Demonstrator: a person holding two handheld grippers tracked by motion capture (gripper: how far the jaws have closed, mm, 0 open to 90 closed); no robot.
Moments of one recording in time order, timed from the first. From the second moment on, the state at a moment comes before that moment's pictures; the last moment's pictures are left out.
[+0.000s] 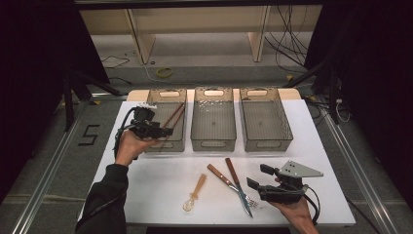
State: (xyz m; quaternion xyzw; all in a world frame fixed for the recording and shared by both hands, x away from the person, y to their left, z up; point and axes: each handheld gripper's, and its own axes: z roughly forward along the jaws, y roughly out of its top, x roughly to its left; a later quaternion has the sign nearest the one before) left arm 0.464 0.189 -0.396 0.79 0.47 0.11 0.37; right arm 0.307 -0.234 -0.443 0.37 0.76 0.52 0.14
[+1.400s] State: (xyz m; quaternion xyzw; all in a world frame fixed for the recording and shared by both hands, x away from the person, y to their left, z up) left arm 0.400 0.133 -0.426 0.84 0.42 0.09 0.34; right arm 0.308 -0.236 -0.444 0.37 0.76 0.52 0.14
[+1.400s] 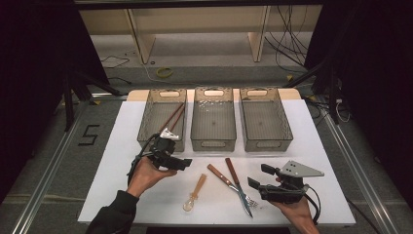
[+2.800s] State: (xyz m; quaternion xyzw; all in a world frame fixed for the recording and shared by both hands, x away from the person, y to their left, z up) left arm 0.369 0.093 -0.456 0.88 0.37 0.04 0.30; right arm 0.307 -0.234 -0.443 0.37 0.76 0.52 0.14
